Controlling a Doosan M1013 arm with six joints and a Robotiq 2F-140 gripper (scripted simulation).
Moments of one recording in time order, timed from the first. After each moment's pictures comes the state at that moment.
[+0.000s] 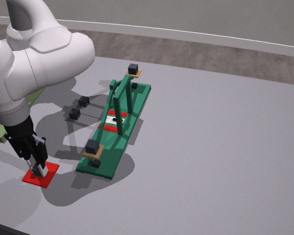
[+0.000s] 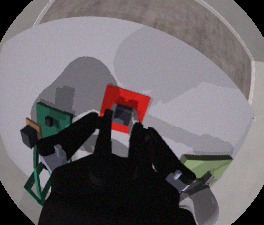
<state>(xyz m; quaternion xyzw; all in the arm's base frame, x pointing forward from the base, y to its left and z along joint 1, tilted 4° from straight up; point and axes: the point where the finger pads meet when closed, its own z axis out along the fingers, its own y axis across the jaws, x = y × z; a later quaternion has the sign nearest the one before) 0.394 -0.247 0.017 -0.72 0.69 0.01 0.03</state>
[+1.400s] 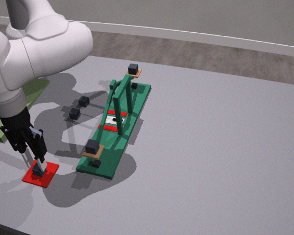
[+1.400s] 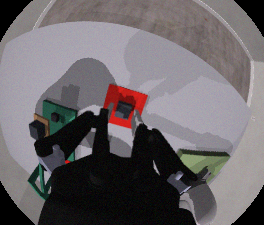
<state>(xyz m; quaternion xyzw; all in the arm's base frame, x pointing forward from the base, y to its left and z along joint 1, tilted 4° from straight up) 0.393 -0.249 0.047 -0.72 0.69 0.01 0.03</state>
